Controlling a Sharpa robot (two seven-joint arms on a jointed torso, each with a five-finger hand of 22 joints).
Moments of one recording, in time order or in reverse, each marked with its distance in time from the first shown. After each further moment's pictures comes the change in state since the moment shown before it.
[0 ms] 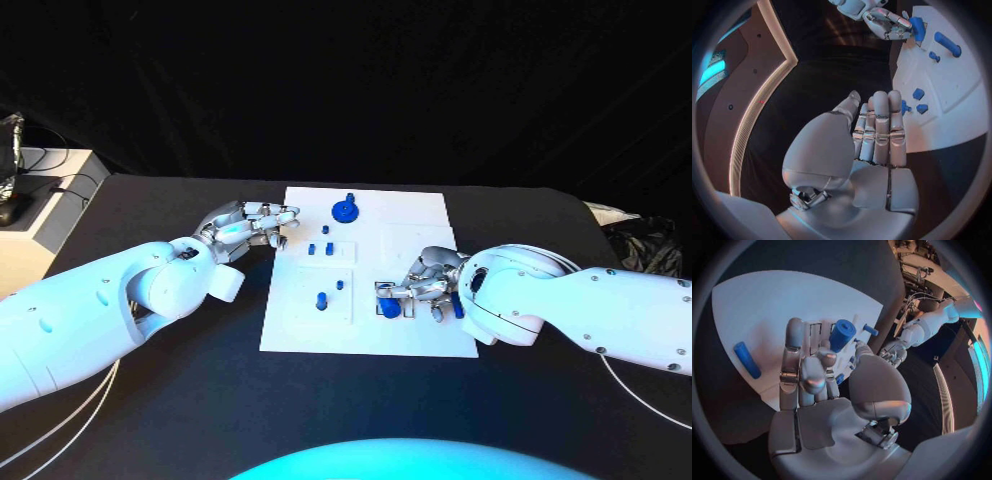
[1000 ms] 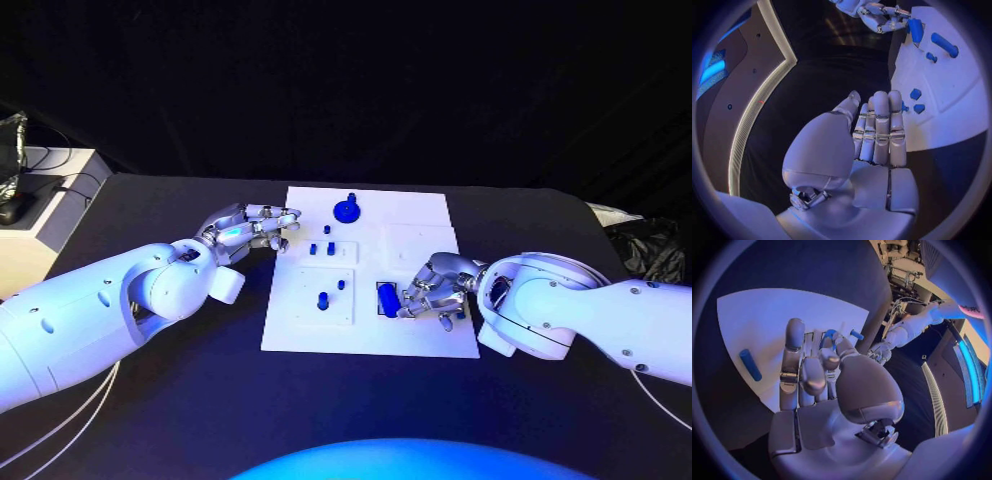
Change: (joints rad) left arm -0.007 -0.006 0.000 0.002 0.000 0.002 -0.004; left_hand 0.000 0.000 0.000 0.000 0.000 -0.003 0.003 0.000 0.000 0.000 0.000 0.000 0.000 0.000 0.000 0.000 -0.001 0.000 0.000 0.000 0.000 0.000; right arm -0.013 -0.092 0.003 0.077 0.009 0.028 0.135; right_hand 0.218 0.137 0.098 -0.352 -0.017 0.050 -0.028 0.018 0.009 0.029 -0.029 0.034 0.027 0.002 -0.006 0.008 0.015 0.000 -0.001 -0.006 0.006 0.021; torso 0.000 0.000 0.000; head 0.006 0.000
